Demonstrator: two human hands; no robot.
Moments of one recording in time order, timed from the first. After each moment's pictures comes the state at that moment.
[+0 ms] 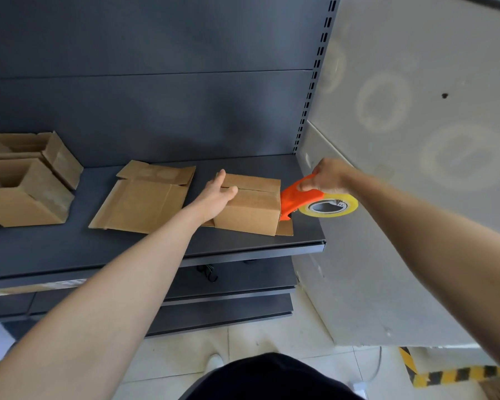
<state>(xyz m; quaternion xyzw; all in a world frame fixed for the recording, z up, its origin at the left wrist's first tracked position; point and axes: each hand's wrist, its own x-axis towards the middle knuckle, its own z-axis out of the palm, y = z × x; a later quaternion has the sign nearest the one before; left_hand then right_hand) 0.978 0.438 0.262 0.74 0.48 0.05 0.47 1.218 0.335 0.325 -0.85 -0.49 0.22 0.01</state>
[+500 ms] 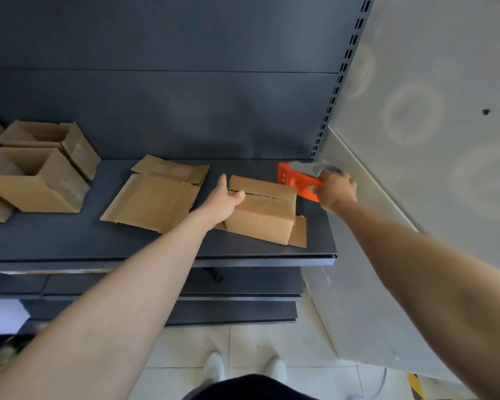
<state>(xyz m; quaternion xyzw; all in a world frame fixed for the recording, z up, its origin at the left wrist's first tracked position) 0.985 0.443 0.258 0.67 0.55 0.09 0.49 1.224 0.366 0.261 -0.88 -0.45 0.13 0.05</state>
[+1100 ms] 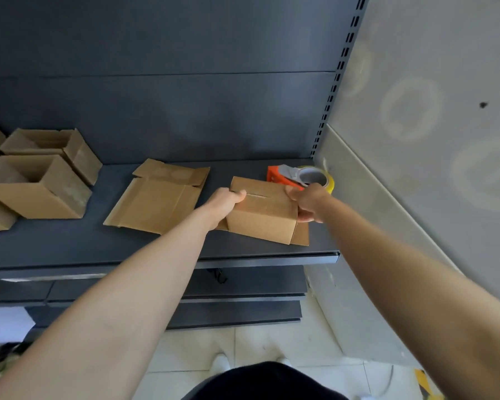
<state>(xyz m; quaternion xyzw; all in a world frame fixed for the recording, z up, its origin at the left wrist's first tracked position) 0.984 0.446 0.256 0.58 0.56 0.09 0.59 1.165 0.369 0.274 -0.78 -0.17 0.50 0.35</state>
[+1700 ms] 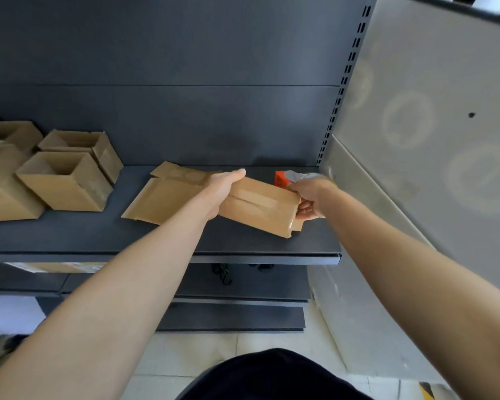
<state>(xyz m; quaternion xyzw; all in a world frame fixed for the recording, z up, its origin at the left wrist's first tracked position) 0.968 0.429 0.307 0.54 0.53 0.24 0.61 1.142 0.354 0.324 -0.78 -0.17 0.51 0.32</state>
